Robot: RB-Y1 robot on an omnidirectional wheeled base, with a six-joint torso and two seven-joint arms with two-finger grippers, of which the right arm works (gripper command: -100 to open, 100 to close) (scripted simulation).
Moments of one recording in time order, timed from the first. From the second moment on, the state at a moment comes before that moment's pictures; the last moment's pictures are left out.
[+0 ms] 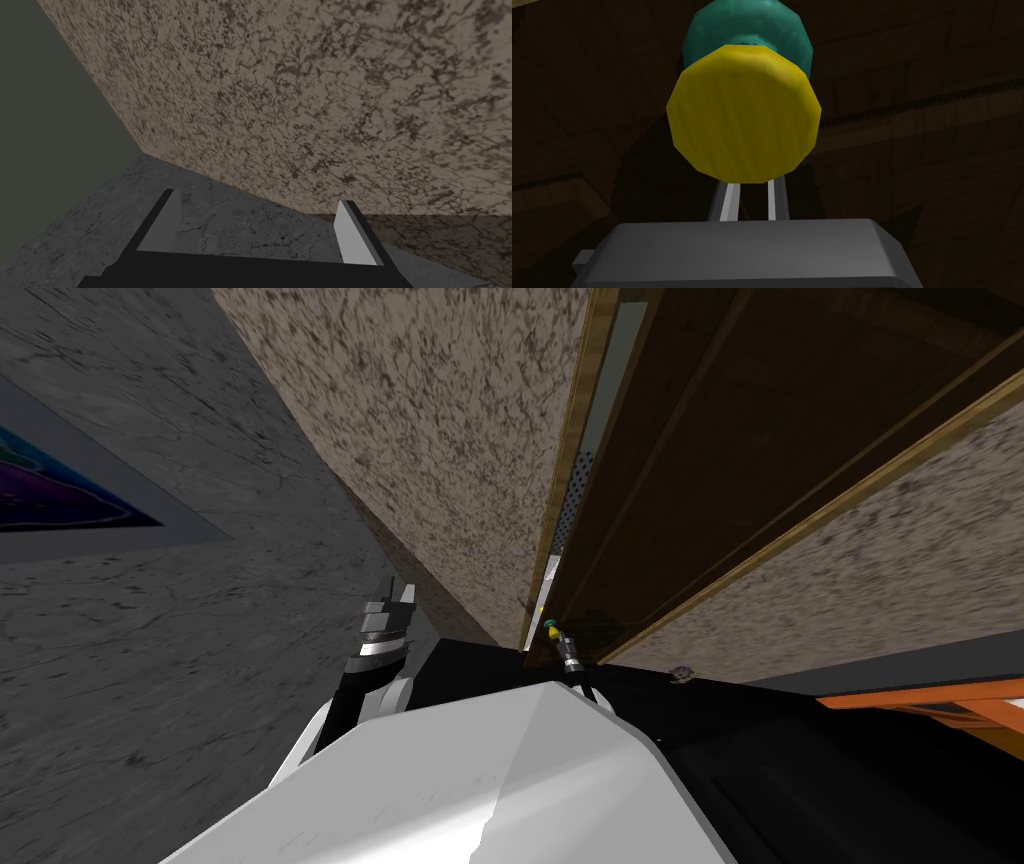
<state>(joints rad) 0.17 -0.37 0.10 -0.81 -0.33 -0.94 -0.34</state>
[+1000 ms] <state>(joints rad) 0.11 -0.36 0.12 -0.74 -0.40 -0.94 -0.54</state>
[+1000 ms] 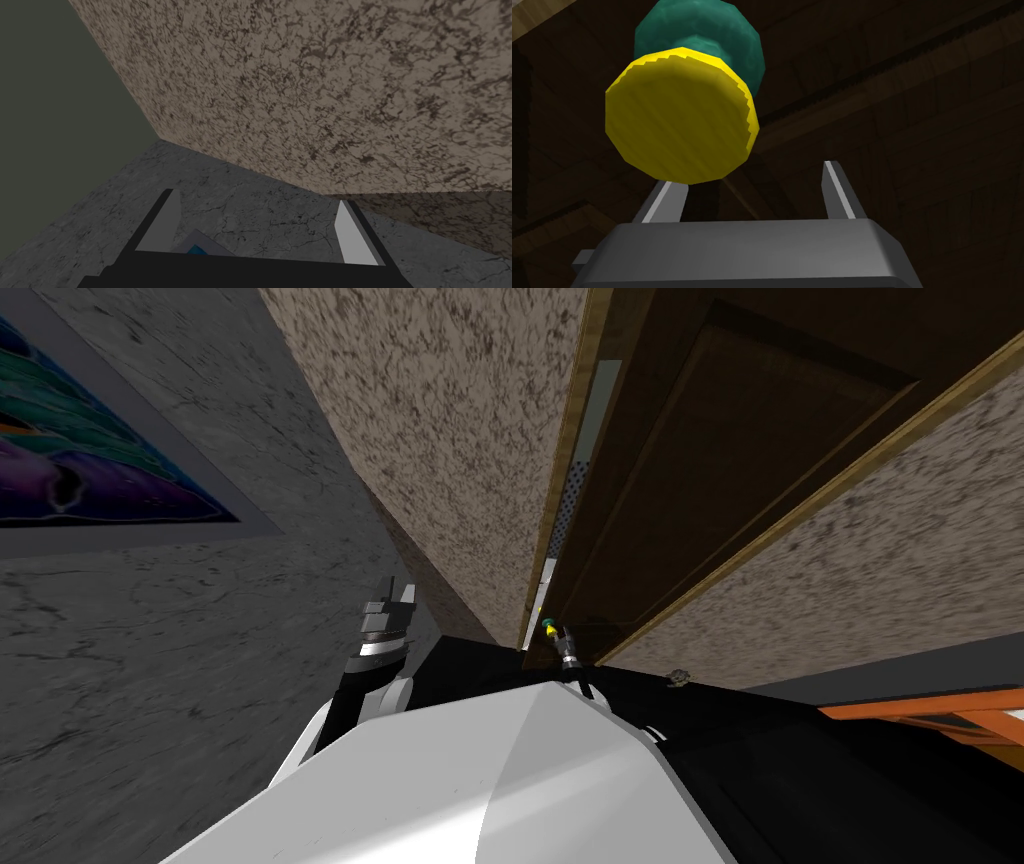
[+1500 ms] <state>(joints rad) 0.13 -0.35 0.15 -0.81 -0.43 -0.91 -0.63</state>
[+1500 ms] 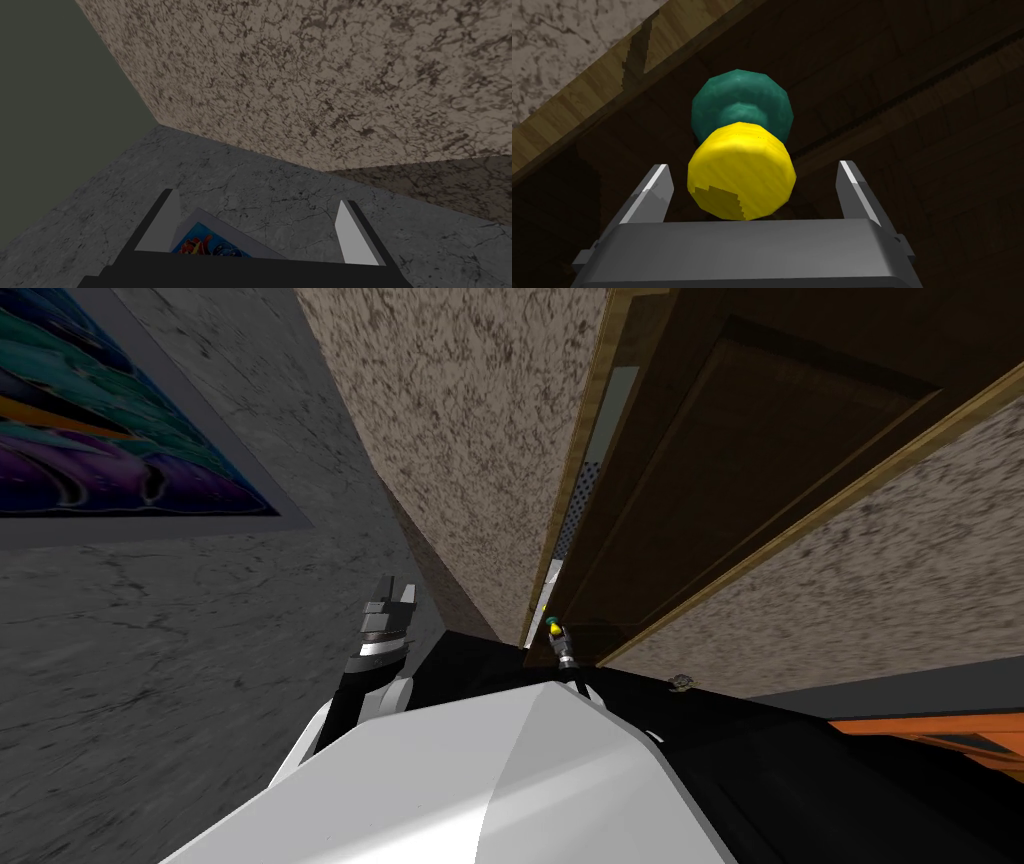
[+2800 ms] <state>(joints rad) 0.12 -0.32 0.22 -0.86 -0.55 -0.87 -0.95</state>
